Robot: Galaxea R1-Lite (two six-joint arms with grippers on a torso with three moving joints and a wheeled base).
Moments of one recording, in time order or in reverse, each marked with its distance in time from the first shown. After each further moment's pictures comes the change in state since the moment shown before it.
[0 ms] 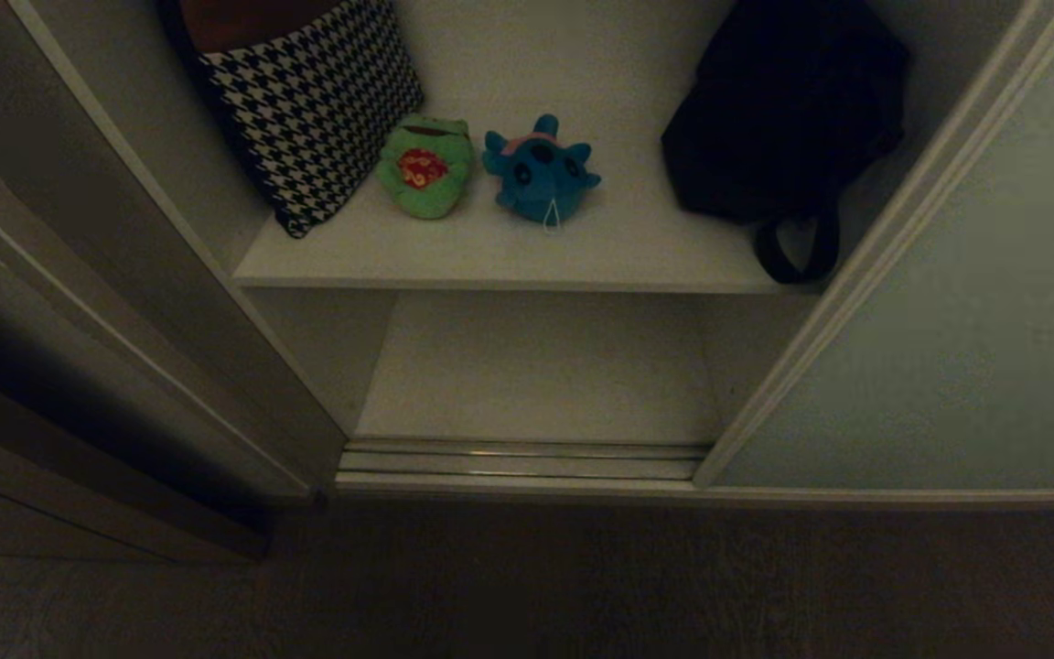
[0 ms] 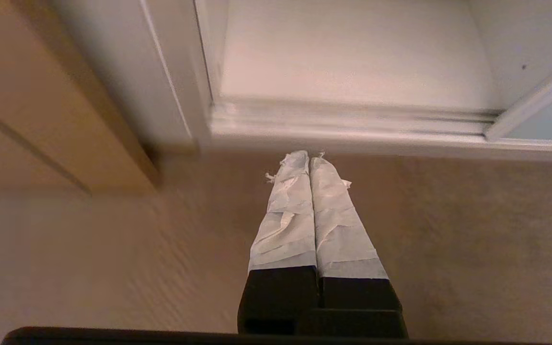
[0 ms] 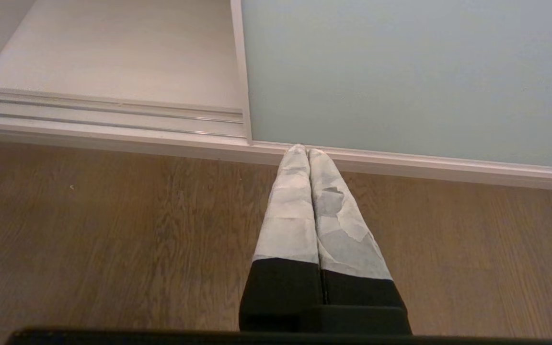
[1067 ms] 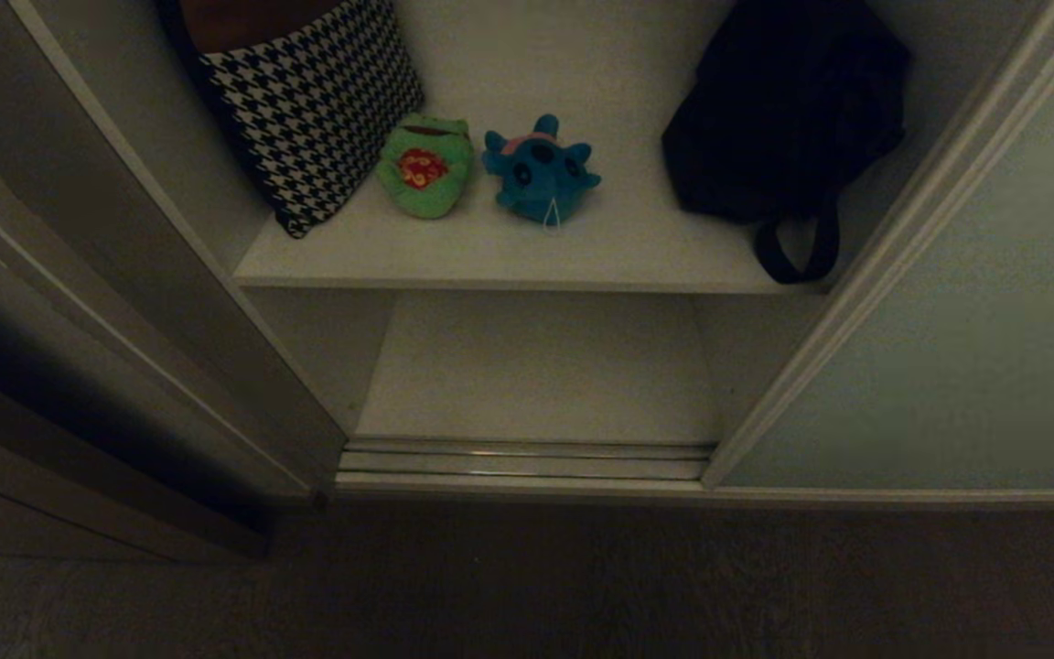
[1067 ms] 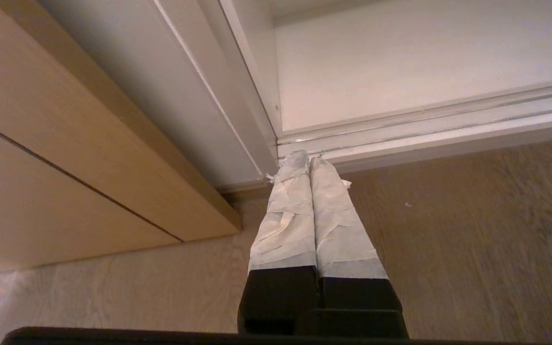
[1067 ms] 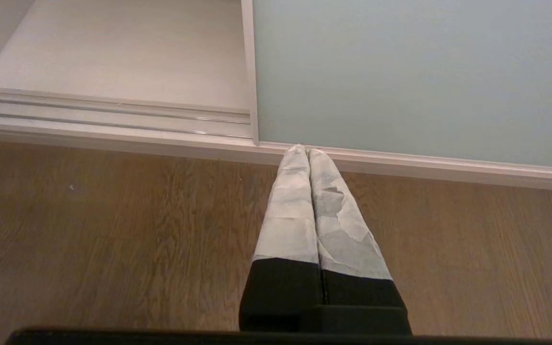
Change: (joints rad) left arm 0.000 0.000 0.085 -0.177 0.067 0.319; right arm 0.000 0.000 0.000 -0.001 -0.001 0.000
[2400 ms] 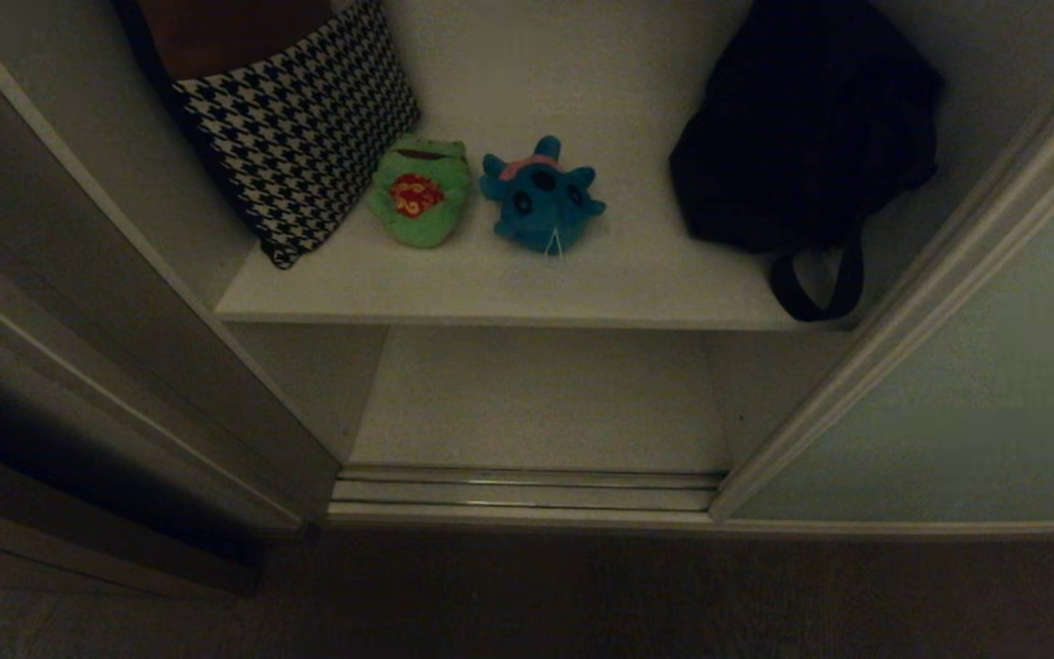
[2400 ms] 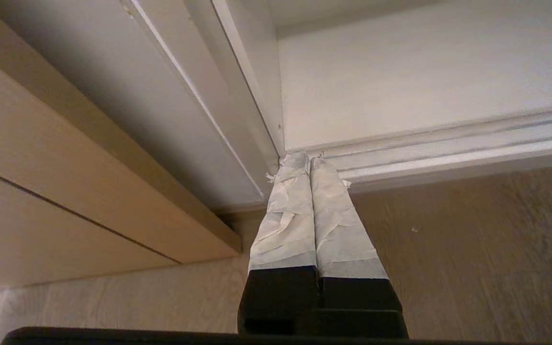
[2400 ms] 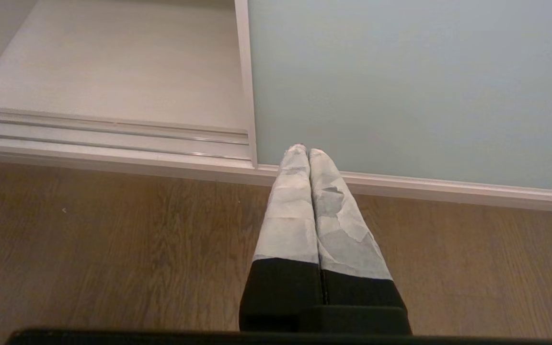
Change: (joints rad) left arm 0.000 0.001 -0.011 0.003 0.004 -0.013; right arm 0.000 0.000 0.000 0.000 0.001 0.000
